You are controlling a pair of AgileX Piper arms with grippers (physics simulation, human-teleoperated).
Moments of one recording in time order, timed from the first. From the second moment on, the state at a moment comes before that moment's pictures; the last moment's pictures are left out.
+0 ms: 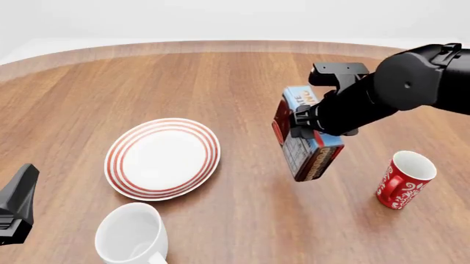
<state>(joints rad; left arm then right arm) 0.00 0.00 0.00 0.00 0.00 0.46 1.43 -1.00 0.61 0.25</state>
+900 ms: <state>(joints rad) 0.00 0.00 0.00 0.00 0.00 0.51 1.56 -1.09 0.55 0.35</state>
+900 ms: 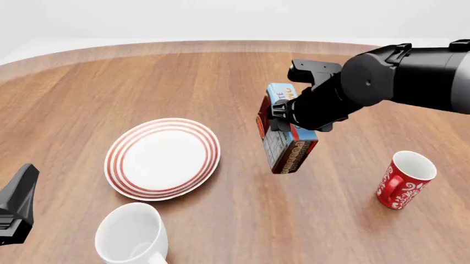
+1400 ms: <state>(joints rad) 0.00 0.00 0.00 0.00 0.00 0.50 1.65 -1.09 0.49 0.35</state>
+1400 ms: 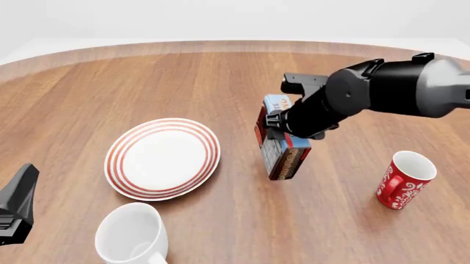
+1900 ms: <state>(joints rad) 0.00 0.00 0.00 0.00 0.00 0.50 1.71 -1.07 0.45 0.36</state>
